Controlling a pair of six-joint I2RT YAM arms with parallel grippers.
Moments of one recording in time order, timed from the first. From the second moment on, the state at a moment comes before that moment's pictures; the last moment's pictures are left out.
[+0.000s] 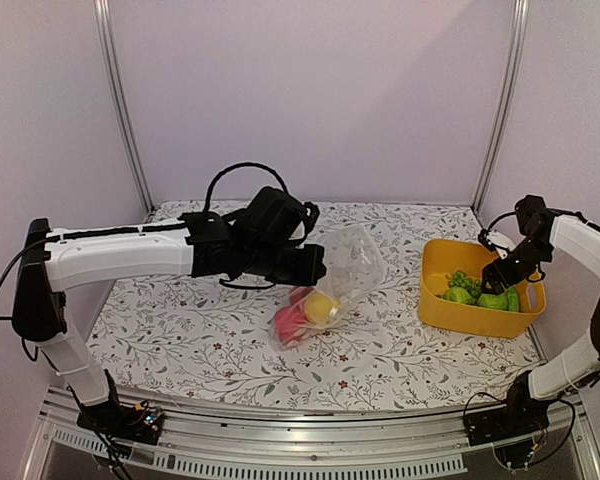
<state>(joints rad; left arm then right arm) -1.04 1.70 1.40 -0.41 -0.11 -0.66 -0.13 1.40 1.04 -0.87 -0.09 -0.52</state>
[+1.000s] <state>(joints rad) -1.04 1.71 1.40 -0.41 -0.10 -0.66 -0.15 1.53 0.98 -0.80 -0.03 -0.51</state>
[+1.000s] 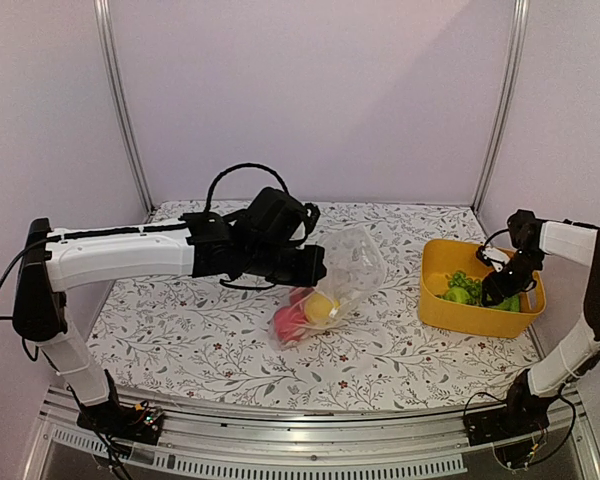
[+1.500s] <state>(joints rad) -1.04 1.71 1.40 -0.41 -0.10 -0.66 -0.09 1.34 1.13 -0.88 -0.13 -0.50</state>
